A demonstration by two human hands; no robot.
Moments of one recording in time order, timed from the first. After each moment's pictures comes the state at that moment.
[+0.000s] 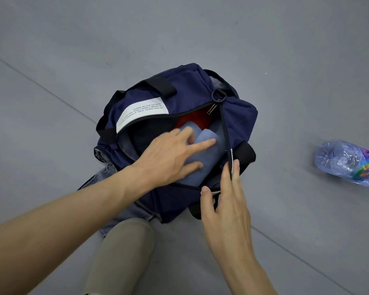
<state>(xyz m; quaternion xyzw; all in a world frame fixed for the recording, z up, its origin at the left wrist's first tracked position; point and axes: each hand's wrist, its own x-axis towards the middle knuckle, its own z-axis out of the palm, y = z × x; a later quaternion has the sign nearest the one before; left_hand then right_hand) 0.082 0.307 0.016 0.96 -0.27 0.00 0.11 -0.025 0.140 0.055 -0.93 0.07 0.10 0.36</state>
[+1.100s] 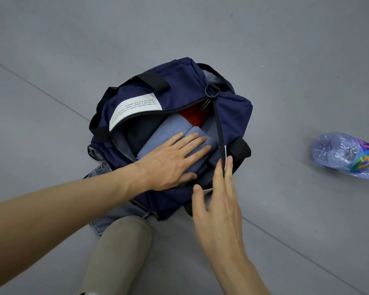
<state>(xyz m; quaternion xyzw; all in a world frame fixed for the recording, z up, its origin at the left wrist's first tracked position) 0.078 0.306 -0.025 0.91 -0.40 -0.09 0.02 -0.029 0.144 0.046 -0.92 0.05 0.08 0.38</state>
